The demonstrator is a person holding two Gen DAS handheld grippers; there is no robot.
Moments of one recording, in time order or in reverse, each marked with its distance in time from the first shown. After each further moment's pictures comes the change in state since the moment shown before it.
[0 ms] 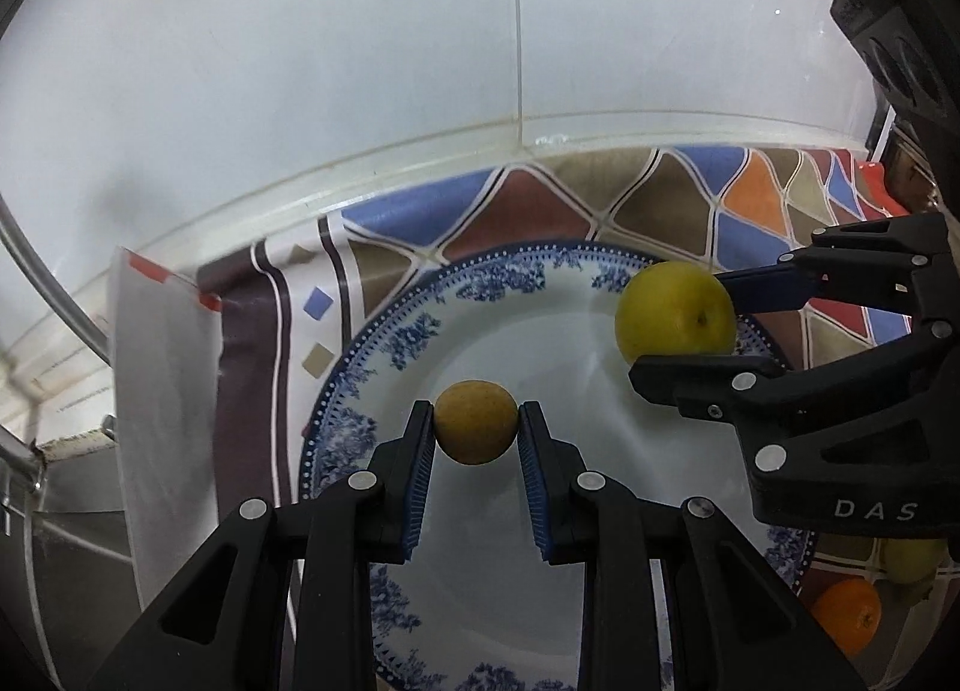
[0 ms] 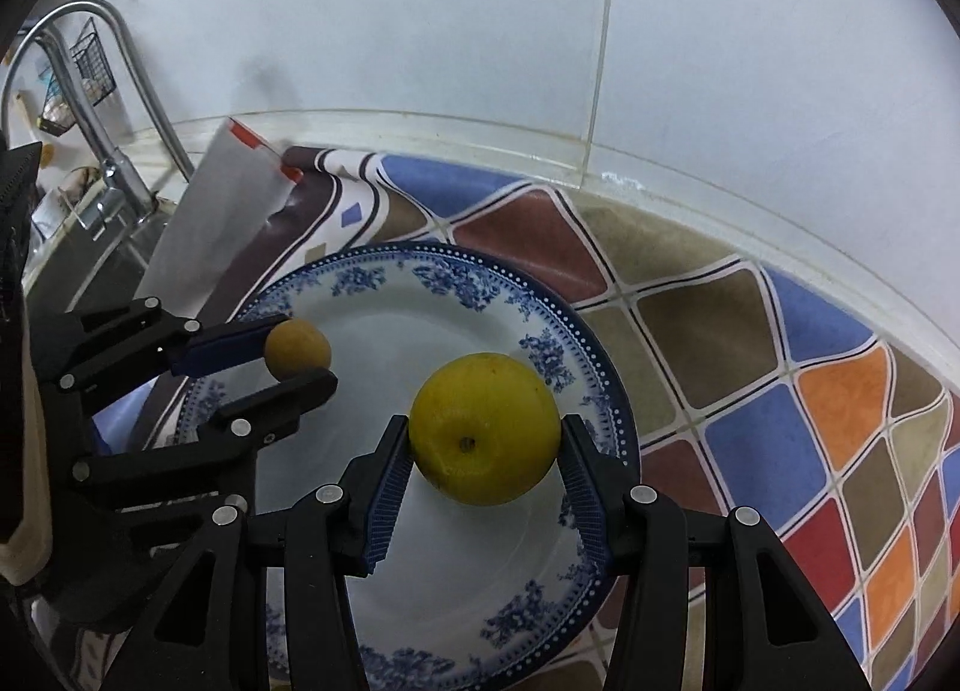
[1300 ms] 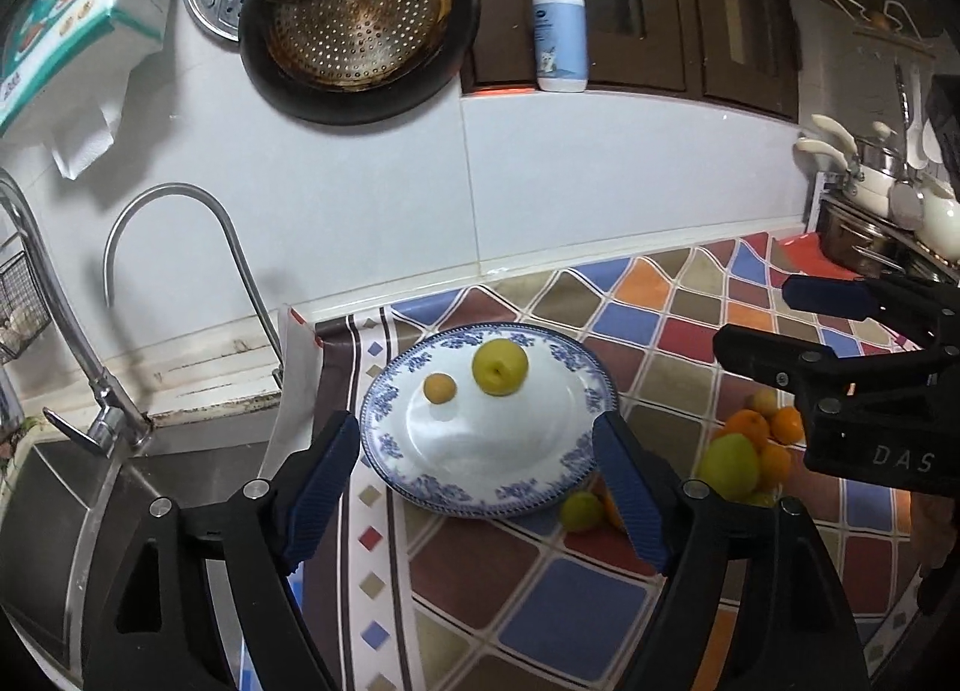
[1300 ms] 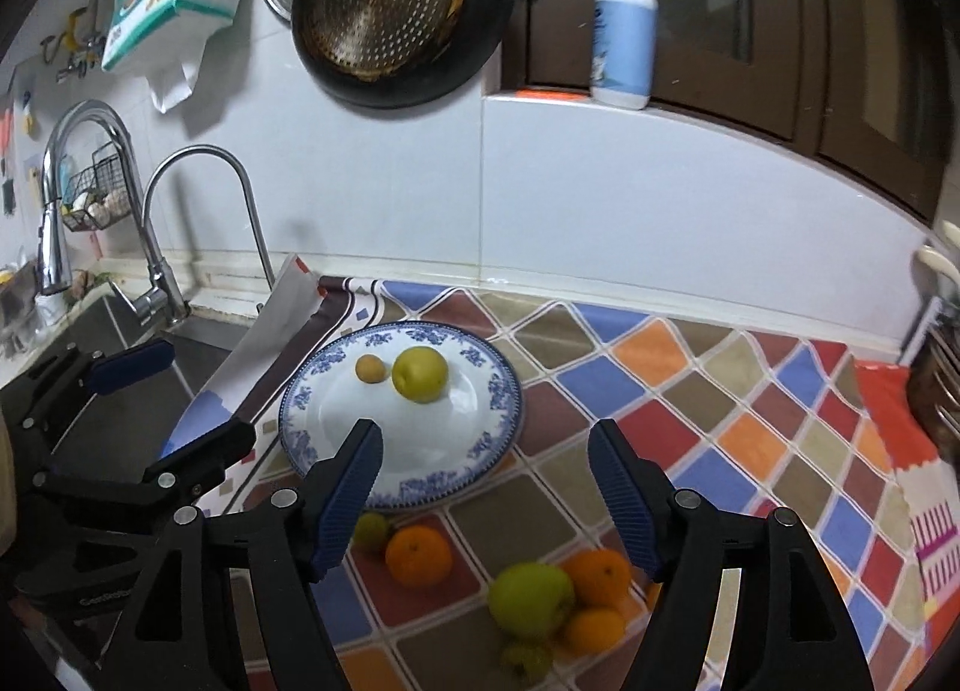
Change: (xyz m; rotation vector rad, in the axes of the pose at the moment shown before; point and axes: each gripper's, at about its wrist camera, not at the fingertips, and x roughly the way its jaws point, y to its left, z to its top) left arm -0.199 -0.064 -0.075 -0.018 -0.319 0.088; right arm -0.196 0.043 -0.125 0.129 -0.399 -0.211
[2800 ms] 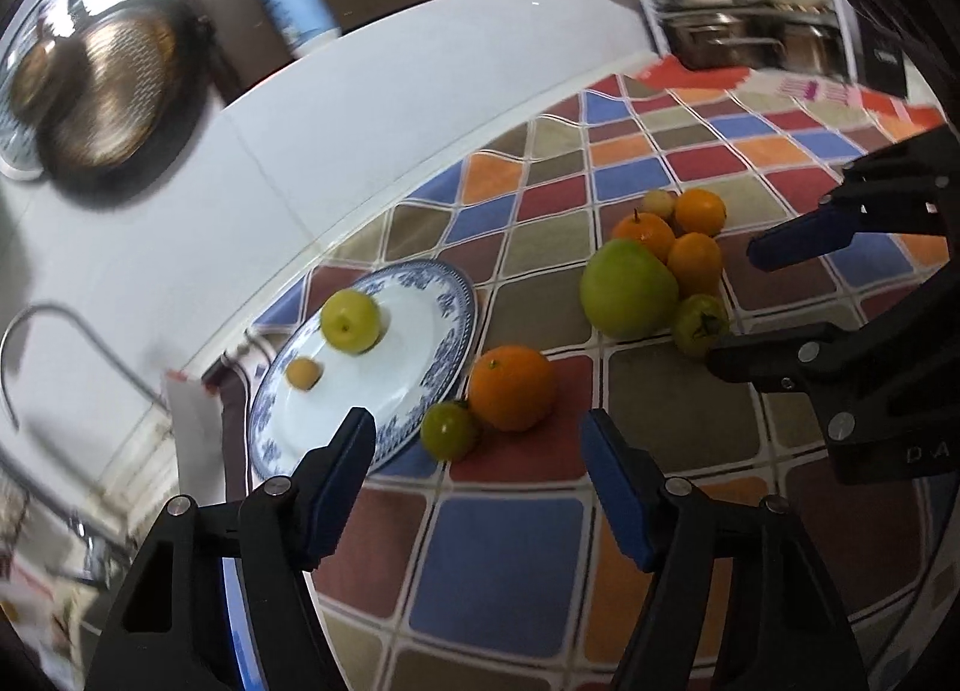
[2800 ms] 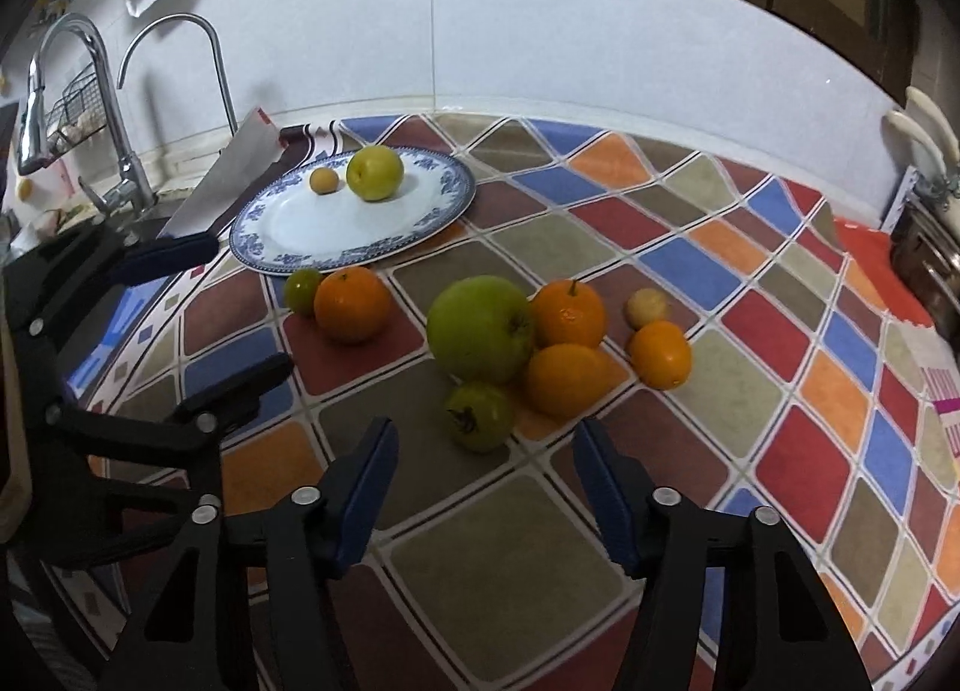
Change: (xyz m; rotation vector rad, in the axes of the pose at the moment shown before) left arm 0.042 -0.091 -0.070 0.507 0.030 -0.096; right arm 0.006 -0.021 -0.119 0.049 0.214 -0.034
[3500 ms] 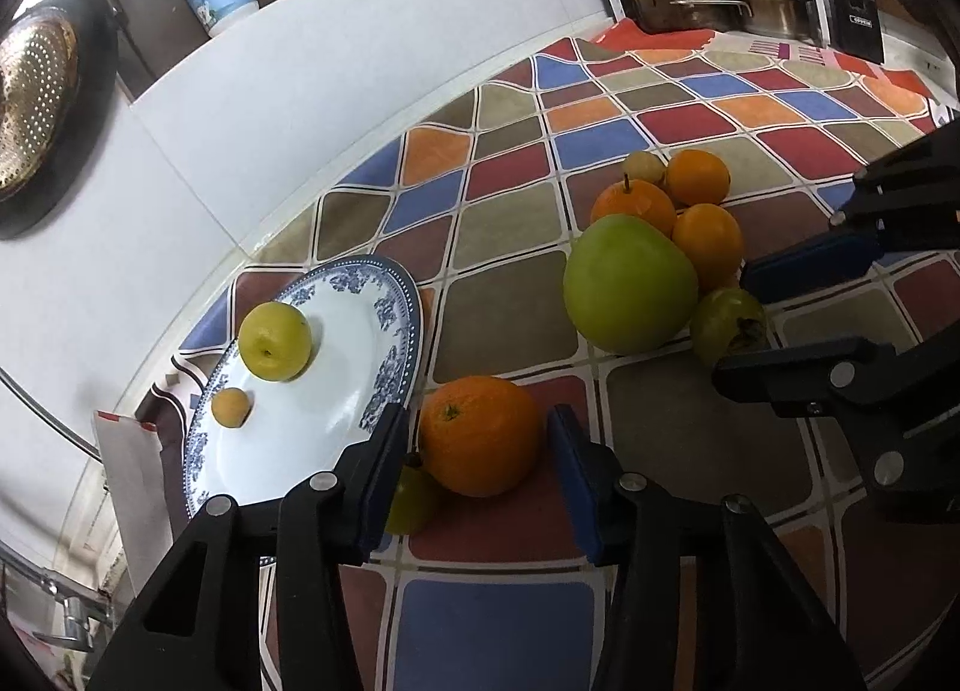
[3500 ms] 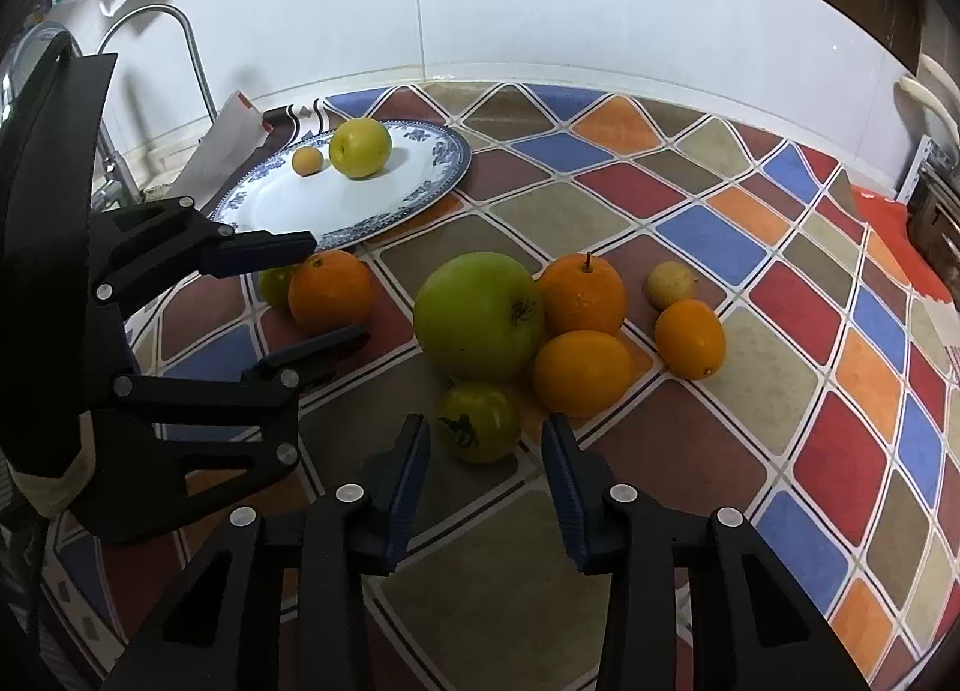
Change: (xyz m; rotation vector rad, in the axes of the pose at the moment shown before) left arm 0.054 -0.004 0.012 0.060 0.052 -0.117; right arm 0.027 -0.007 0.004 0.042 0.059 0.019
